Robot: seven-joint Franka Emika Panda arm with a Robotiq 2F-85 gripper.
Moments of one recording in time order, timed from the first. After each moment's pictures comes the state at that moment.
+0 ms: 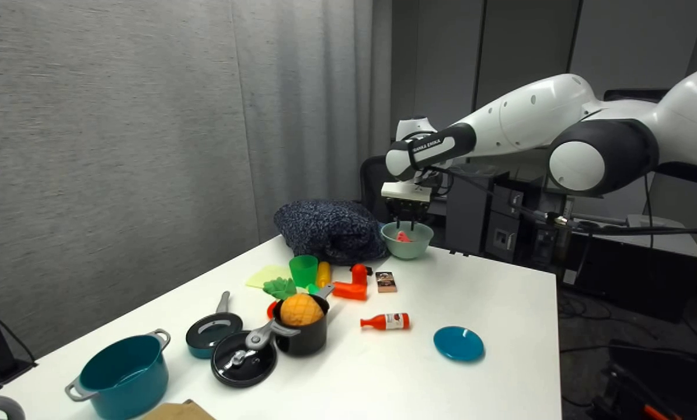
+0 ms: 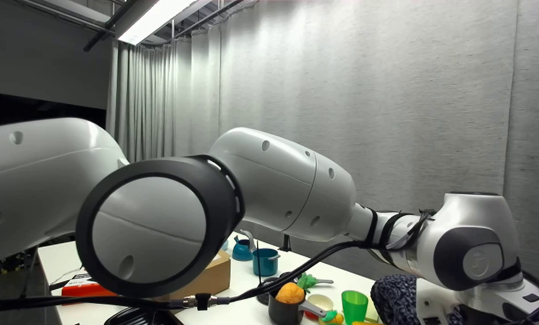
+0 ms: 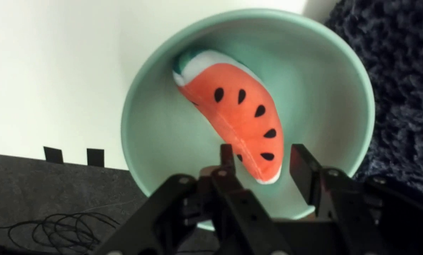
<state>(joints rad) -0.41 1.16 -0.21 -0.79 0.09 2.10 0.84</state>
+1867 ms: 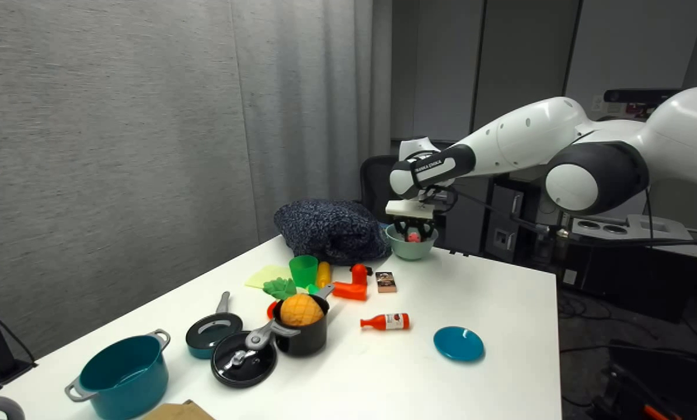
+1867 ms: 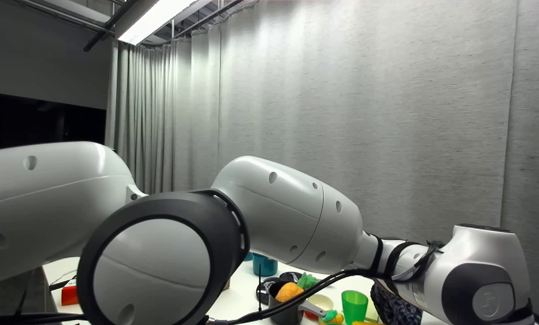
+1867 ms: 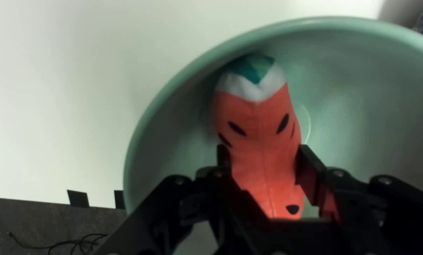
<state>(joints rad) -0.43 1.25 -0.22 -0.75 0.08 2.07 0.92</state>
